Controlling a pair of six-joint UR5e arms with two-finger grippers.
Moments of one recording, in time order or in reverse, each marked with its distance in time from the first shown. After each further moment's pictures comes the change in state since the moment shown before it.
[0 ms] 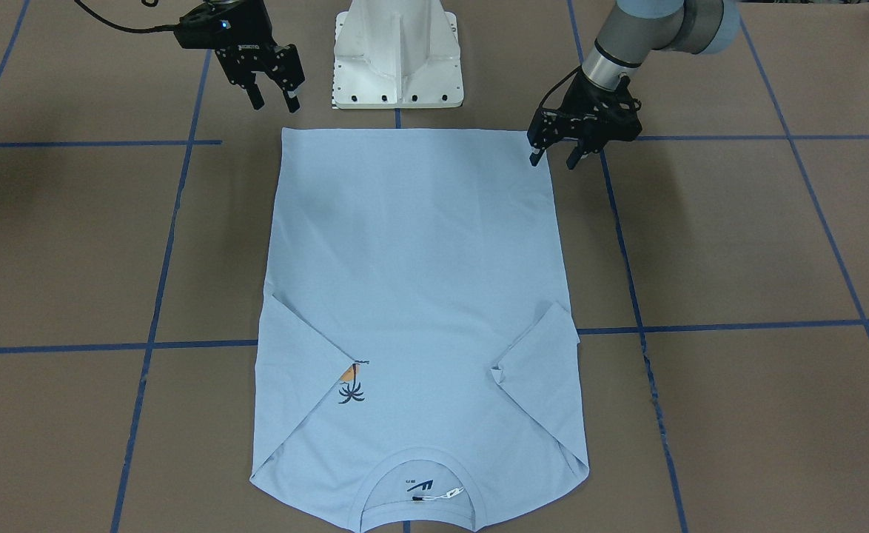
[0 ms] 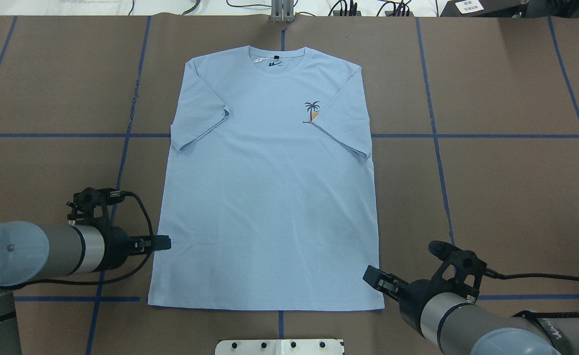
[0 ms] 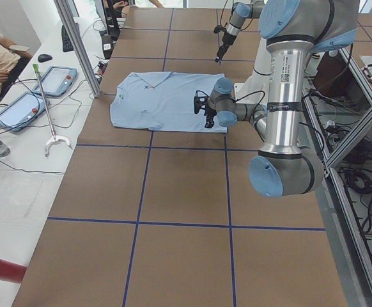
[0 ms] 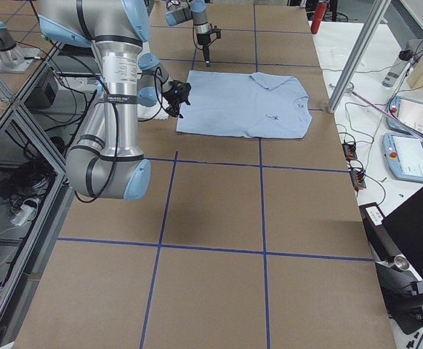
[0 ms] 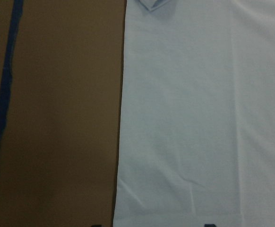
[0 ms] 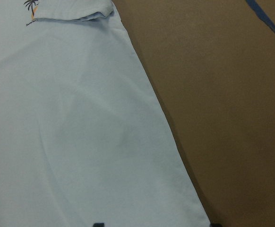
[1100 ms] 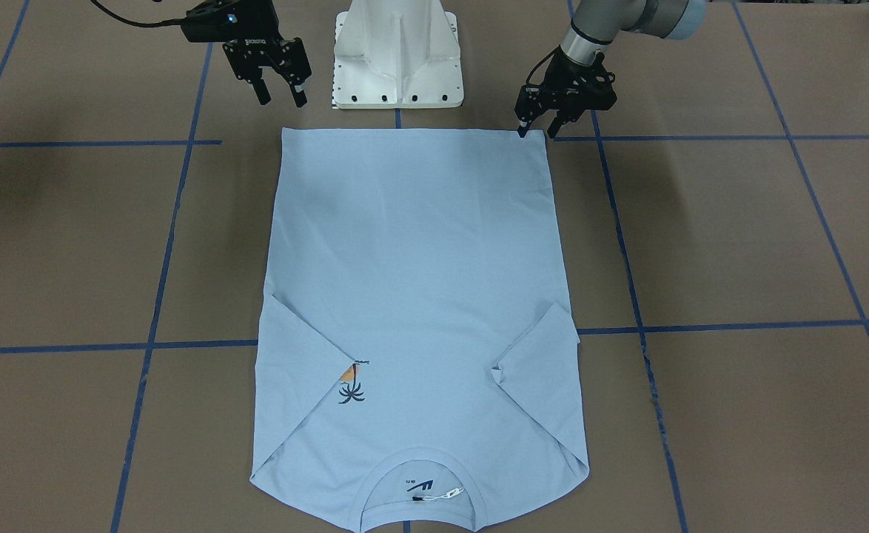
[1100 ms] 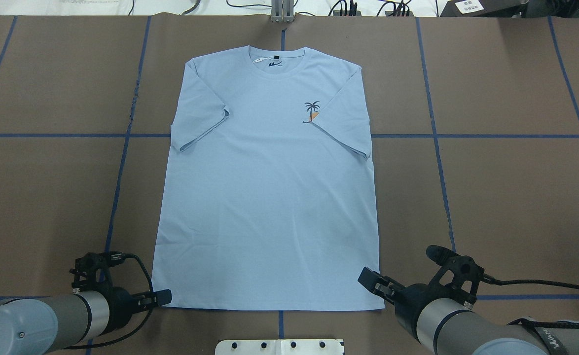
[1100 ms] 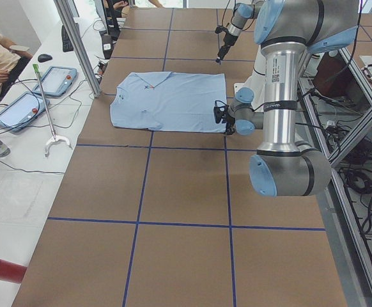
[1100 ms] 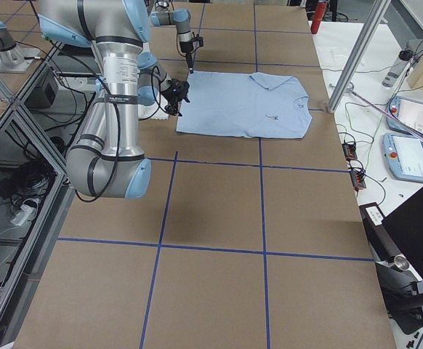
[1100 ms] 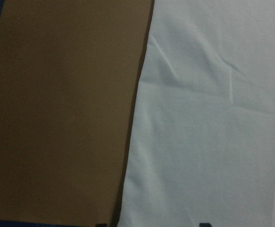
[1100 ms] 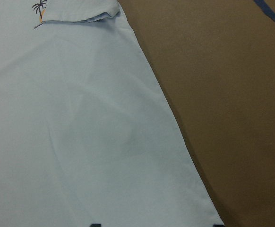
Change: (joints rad) left arm 0.218 0.068 0.010 -0.052 0.155 -0.174; right arm -0.016 0.010 0.001 0.000 -0.033 0.016
